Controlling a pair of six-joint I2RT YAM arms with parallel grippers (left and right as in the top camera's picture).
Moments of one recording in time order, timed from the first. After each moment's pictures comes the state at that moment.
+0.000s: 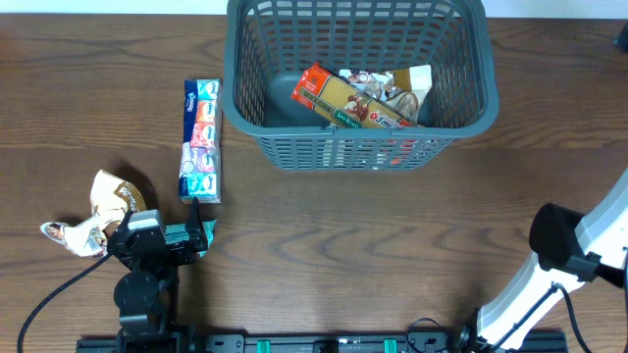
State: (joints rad) left arm 0.05 0.01 0.08 -0.28 -0.09 -0.06; right arm -0.32 2.06 2.92 -1.69 0.40 0.24
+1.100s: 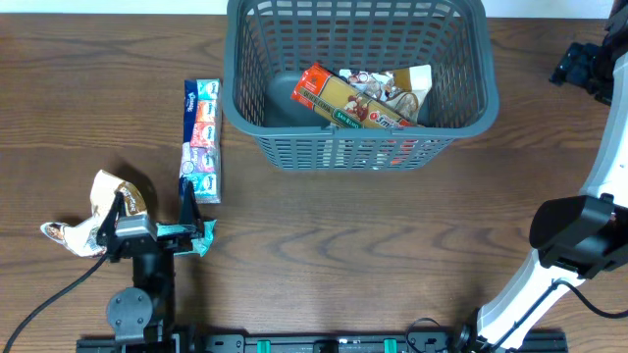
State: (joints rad) left arm 0.05 0.01 0.07 0.02 -0.03 -0.08; right arm -0.32 2.07 2.34 -1.49 0.32 0.28
